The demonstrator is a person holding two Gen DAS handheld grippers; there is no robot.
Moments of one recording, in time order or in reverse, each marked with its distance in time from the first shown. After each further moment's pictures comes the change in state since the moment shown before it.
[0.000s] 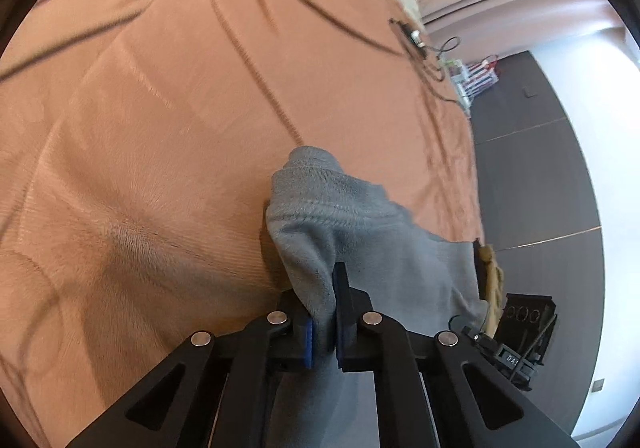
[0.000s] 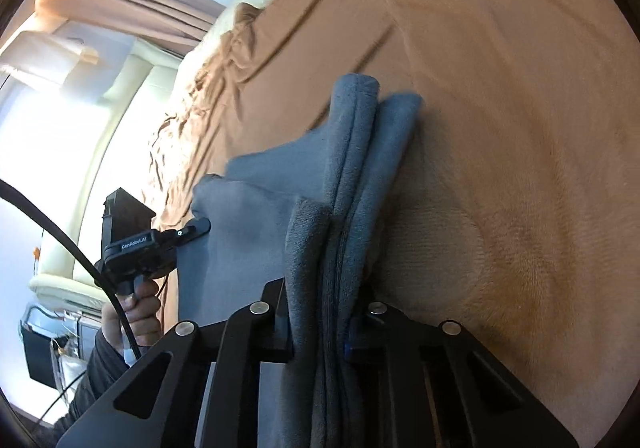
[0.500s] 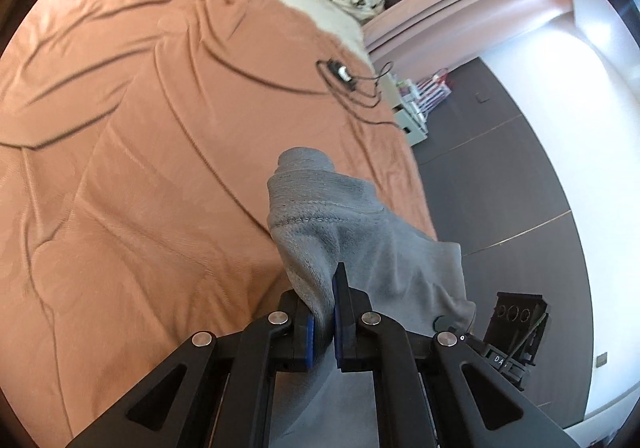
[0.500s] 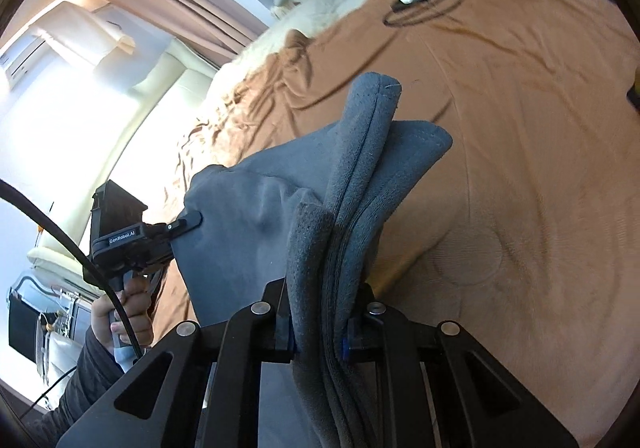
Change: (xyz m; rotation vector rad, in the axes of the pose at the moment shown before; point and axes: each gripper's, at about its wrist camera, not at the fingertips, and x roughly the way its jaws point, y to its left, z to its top) left arm -0.089 -0.072 -0.029 0.114 -0.129 -0.070; right arm -0.072 0.064 -0.036 -0.143 -0.107 0.004
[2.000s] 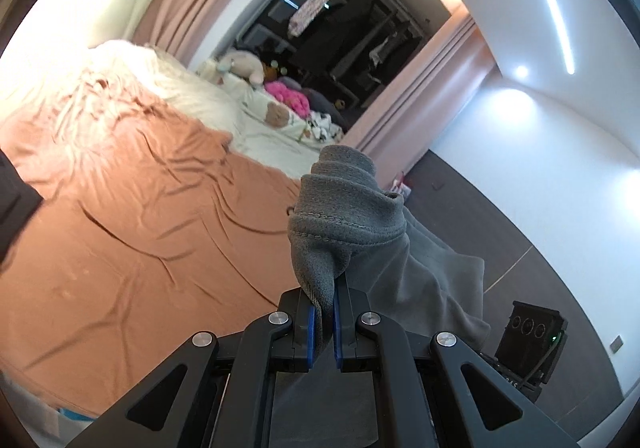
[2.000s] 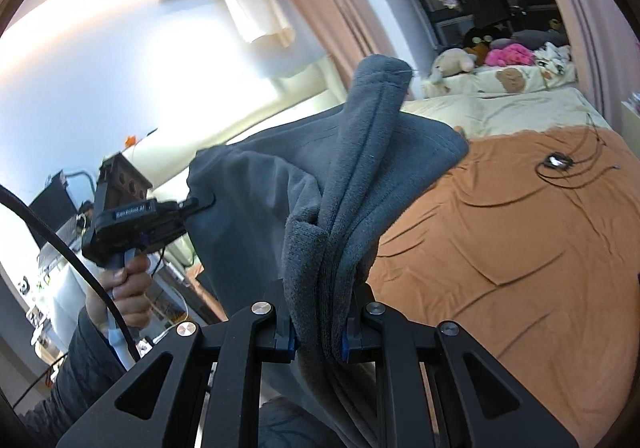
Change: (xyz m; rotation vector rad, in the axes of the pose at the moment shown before) left arm -0.347 -0.101 -0.093 0.170 -0.471 0.030; right arm -0.142 0.192 -0.070 -0.474 -0.162 0.166
